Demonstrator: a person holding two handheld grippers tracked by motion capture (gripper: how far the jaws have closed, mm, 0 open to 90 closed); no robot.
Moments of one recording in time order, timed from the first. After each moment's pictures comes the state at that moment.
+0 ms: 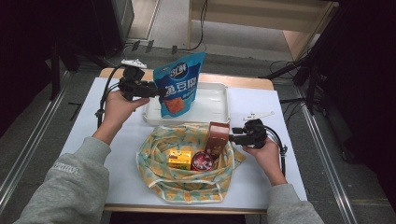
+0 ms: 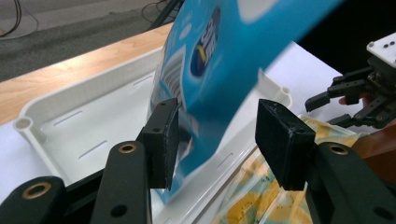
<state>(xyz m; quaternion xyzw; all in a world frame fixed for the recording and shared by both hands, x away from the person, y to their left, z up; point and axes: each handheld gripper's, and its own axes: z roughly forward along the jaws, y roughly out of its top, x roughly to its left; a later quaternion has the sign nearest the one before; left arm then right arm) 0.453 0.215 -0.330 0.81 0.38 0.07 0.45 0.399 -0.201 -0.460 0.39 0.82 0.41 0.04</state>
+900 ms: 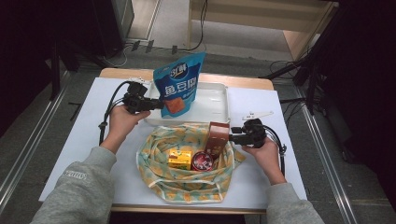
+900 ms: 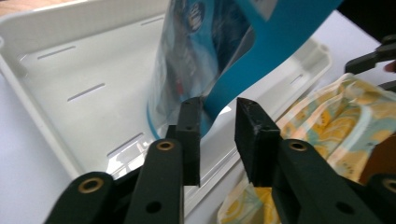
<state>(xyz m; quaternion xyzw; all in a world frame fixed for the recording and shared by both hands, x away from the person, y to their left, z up) 0.454 0.215 -0.391 0.81 0.42 0.06 0.40 0.400 -0.199 -0.460 0.39 0.82 0.41 0.04</state>
